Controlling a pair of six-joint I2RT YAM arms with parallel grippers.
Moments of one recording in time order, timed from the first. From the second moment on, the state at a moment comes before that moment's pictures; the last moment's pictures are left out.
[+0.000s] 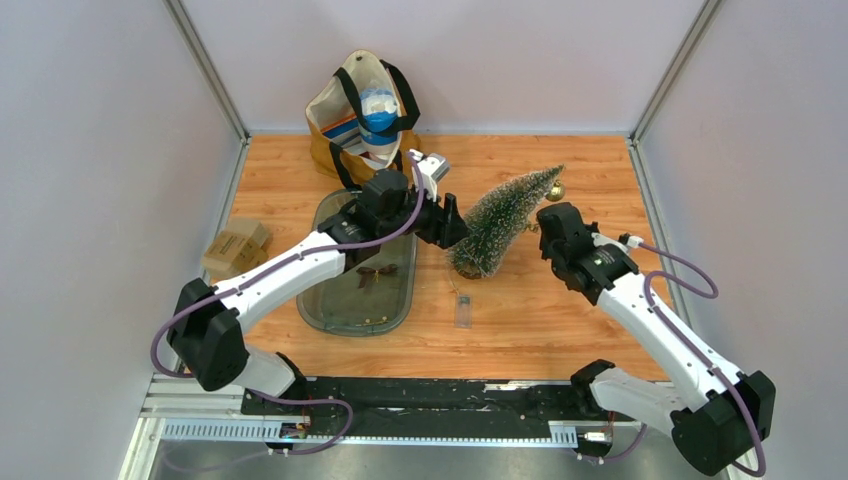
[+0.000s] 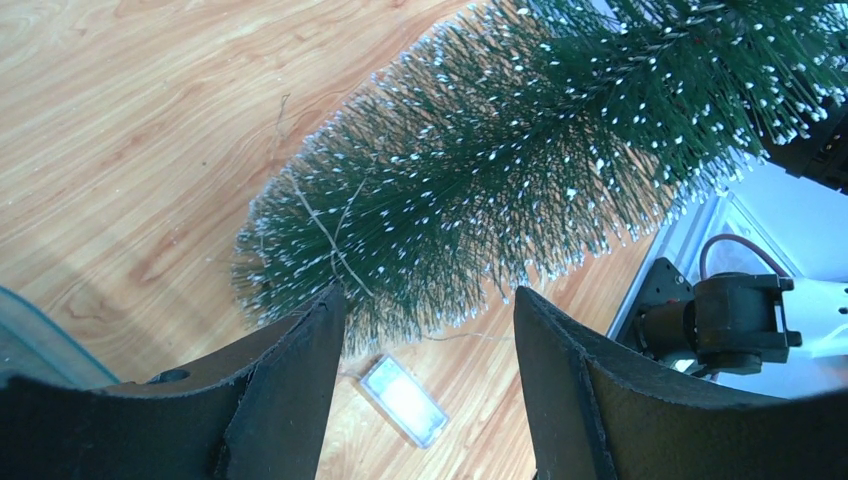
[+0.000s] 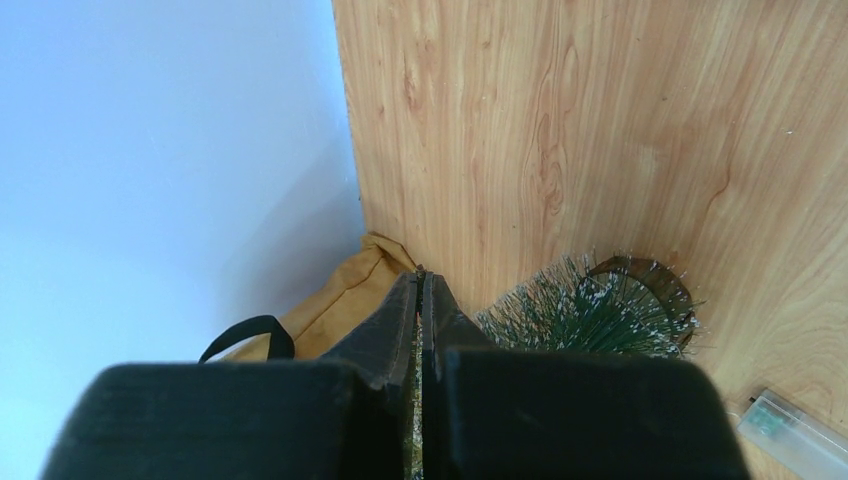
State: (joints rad) left arm -0.75 1.43 1.14 -0.06 0.31 -0.35; right arm 0.50 1.04 0.92 -0.68 0.65 2.00
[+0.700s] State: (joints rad) left arm -0.79 1.49 1.18 -0.04 0.33 -0.35; right arm 0.60 1.01 0.93 -0.68 0.68 2.01
